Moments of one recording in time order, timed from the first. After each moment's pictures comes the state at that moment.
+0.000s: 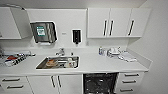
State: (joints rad) left arm 1.52 2.50 -1.99 0.02 -0.16 -0.08; right arm -1.42 2.76 -2.64 -1.46 0.36 1.58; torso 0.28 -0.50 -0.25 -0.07
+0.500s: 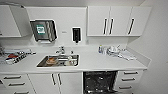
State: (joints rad) left arm 1.53 2.58 -2.10 0.02 -0.14 -0.08; right arm -1.42 2.80 -2.72 -1.46 0.36 1.58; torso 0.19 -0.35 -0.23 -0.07
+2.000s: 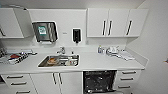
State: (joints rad) left arm 1.53 2.68 -2.22 0.02 -0.13 -0.08; right arm -1.42 2.85 -2.80 -1.46 0.35 1.56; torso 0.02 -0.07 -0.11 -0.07
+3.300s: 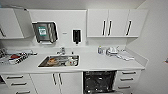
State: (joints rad) left arm 1.53 2.93 -2.61 0.02 -0.08 -0.08; right arm -1.49 2.98 -2.85 -1.46 0.19 1.57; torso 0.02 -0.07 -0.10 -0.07
